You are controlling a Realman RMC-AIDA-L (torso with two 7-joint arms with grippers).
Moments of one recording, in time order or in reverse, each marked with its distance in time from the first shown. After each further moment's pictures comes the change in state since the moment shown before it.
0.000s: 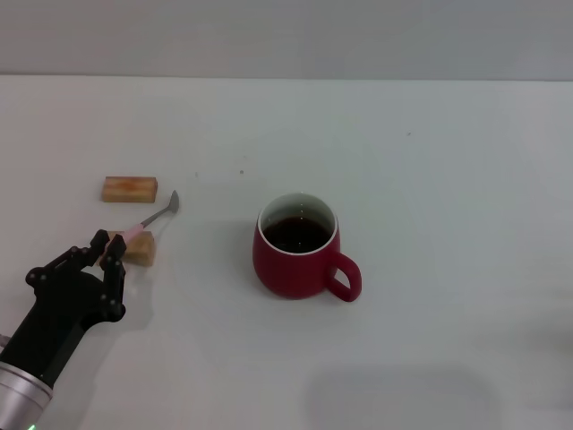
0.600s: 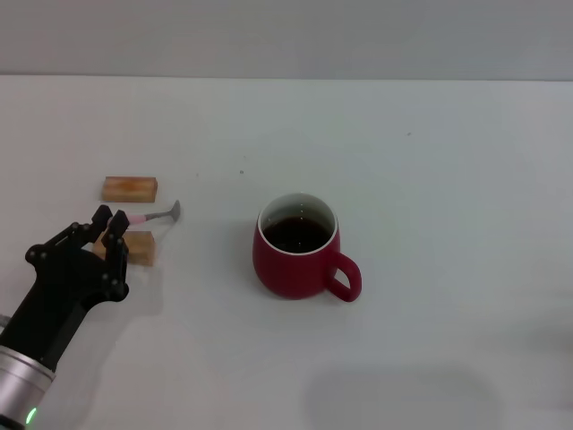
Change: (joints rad) left arm -0.026 0.002 0.000 0.000 0.000 0.072 0.002; right arm 0.001 0.000 0.000 0.000 0.000 0.006 0.000
